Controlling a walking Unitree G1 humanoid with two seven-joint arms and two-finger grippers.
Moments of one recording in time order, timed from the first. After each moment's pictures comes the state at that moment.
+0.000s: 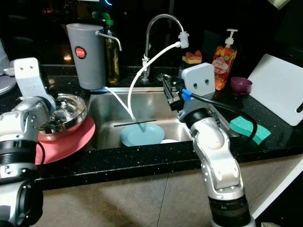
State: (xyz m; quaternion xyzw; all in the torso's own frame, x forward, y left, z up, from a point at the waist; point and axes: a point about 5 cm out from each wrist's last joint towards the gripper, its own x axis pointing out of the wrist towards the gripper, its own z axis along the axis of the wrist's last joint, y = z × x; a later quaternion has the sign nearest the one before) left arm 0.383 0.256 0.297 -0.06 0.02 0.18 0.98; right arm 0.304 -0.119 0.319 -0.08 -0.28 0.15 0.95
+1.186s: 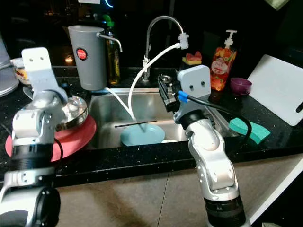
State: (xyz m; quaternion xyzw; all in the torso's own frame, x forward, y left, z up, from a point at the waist) left arm 0.361 0.208 0.308 -0.08 -0.03 0.26 0.96; right arm 0.305 -0.112 0.317 -0.07 -0.28 0.16 0.94
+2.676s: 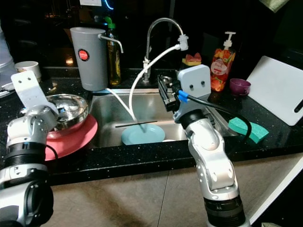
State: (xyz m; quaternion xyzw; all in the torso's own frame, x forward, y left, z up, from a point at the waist) left arm 0.383 0.254 0.280 -0.13 0.04 0.29 0.95; right arm 0.304 -0.112 0.318 -0.06 -0.29 0.16 0.94
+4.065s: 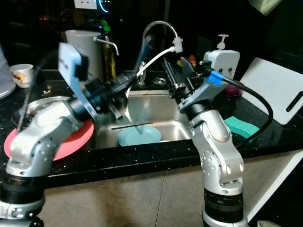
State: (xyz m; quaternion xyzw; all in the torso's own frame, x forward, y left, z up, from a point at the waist) left arm 0.299 0.109 0.340 0.01 -0.26 -0.44 0.86; right arm 0.288 -0.110 0.344 0.12 -0.30 0.26 0.91
